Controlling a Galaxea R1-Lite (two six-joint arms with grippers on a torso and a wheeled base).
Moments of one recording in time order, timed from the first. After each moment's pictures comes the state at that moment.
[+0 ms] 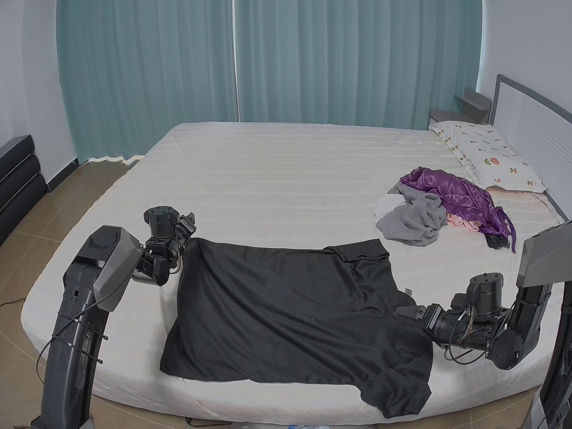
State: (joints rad) left arm -0.07 2.82 -1.82 -0.75 0.17 -0.74; right arm 0.23 2.20 -0.25 -1.31 0.26 0.83
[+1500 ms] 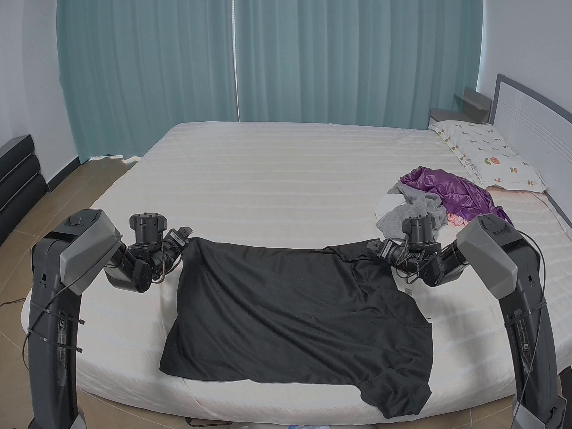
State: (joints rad) left arm -0.05 2.57 -1.37 -0.75 0.03 -0.89; right arm 0.19 2.71 -1.60 -0.55 0.02 0.63
